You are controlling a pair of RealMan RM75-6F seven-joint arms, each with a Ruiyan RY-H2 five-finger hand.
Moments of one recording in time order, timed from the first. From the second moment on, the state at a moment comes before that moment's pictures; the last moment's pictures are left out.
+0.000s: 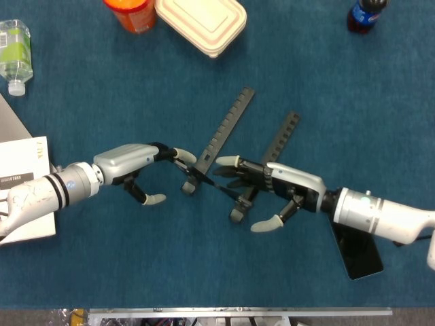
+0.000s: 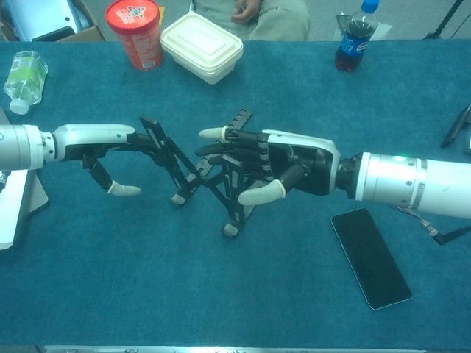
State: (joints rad) left arm -0.98 -1.23 0.30 -1.48 1.77 0.84 -1.07; right arm 0.95 -1.44 -0.23 -1.57 -1.75 1.01 1.62
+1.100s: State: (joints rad) left arm -0.99 -1.22 0.29 -1.50 1.74 0.80 -1.03; right arm 0.91 -1.44 -0.30 -1.55 -1.78 1.03 1.62
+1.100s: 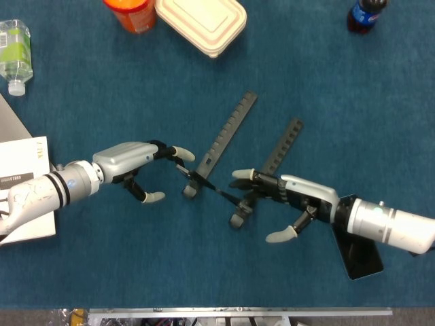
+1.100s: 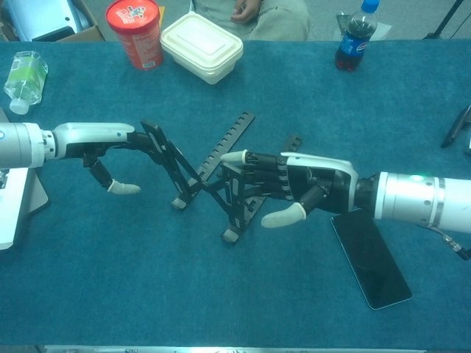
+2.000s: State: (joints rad) left arm -0.98 -1.20 0.28 -1.53 1.74 0.80 -1.00; right arm 0.91 -1.41 -0.34 -1.56 -1.82 1.07 1.64
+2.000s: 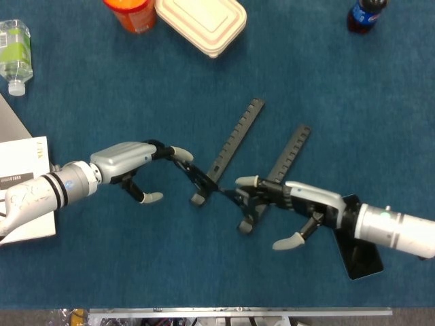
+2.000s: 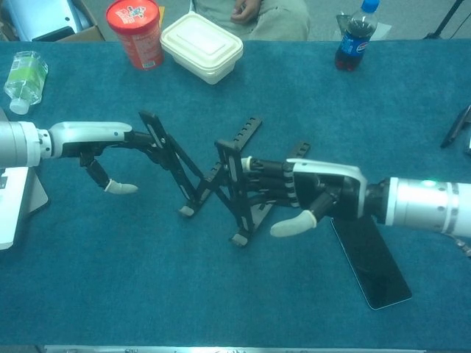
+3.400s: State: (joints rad) left arm -0.93 -1.12 0.13 -1.71 1.50 0.70 -0.62; right arm 0.88 -1.17 -0.18 -1.63 -1.74 1.18 1.48
